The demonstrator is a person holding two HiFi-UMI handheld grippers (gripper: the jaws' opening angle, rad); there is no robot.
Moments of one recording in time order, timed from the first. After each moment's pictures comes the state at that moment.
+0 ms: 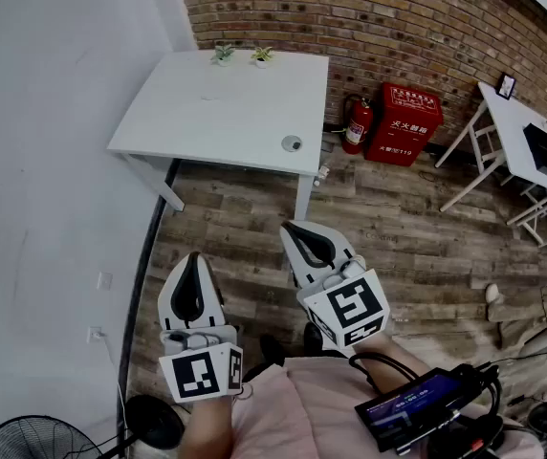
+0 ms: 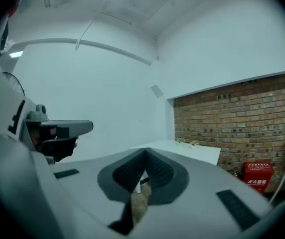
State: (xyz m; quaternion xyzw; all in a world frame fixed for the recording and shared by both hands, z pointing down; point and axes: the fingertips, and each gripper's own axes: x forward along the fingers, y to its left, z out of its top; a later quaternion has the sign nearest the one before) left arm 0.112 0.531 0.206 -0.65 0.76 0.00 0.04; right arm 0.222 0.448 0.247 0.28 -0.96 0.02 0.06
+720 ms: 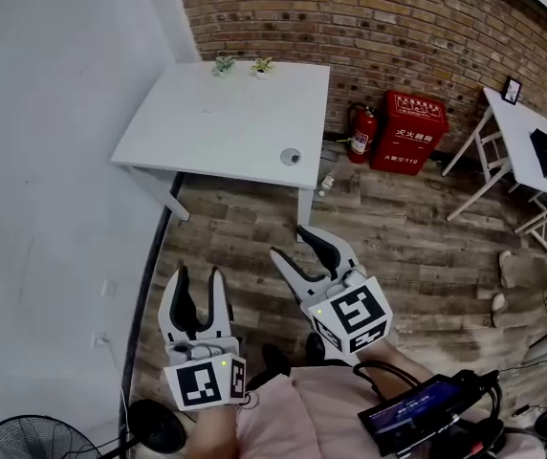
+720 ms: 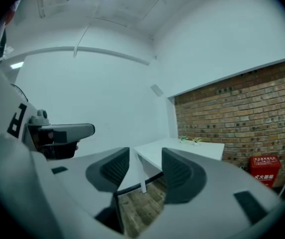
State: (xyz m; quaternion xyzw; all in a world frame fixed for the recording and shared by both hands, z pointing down) left arm 0.136 0.519 0.212 -0.63 0.77 0.00 0.03; right arm 0.244 0.431 0.255 0.25 -0.96 0.05 0.06
